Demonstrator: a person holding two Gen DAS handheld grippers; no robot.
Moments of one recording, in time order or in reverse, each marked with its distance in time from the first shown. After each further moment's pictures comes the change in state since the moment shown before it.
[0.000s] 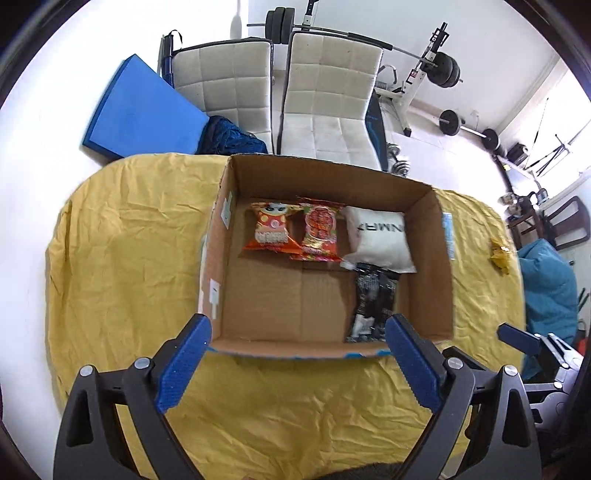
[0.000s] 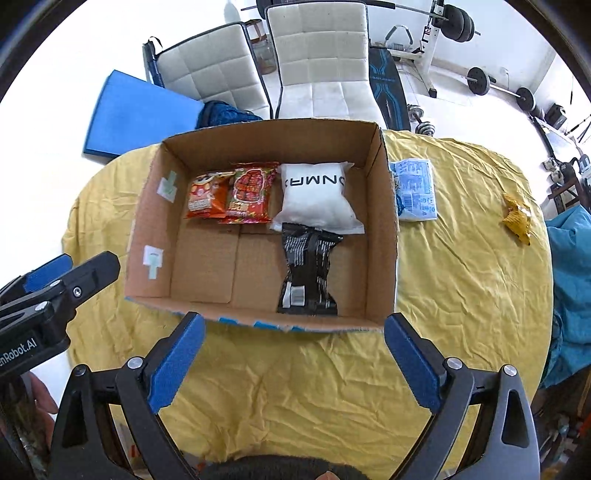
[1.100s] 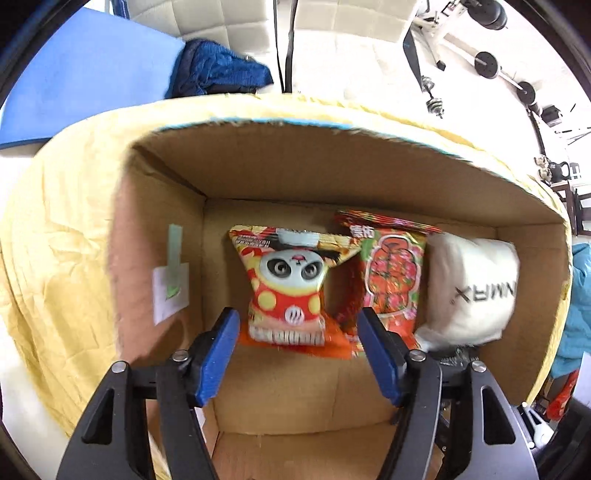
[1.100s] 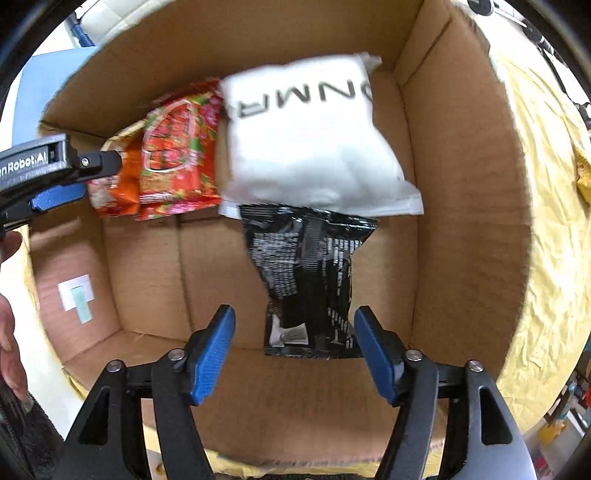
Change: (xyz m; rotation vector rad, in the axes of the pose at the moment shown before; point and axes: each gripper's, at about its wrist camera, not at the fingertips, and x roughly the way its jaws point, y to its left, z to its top) left arm 0.201 0.022 0.102 -0.006 0.356 0.032; right arm 0.188 -0.019 0.060 0.120 0.320 0.003
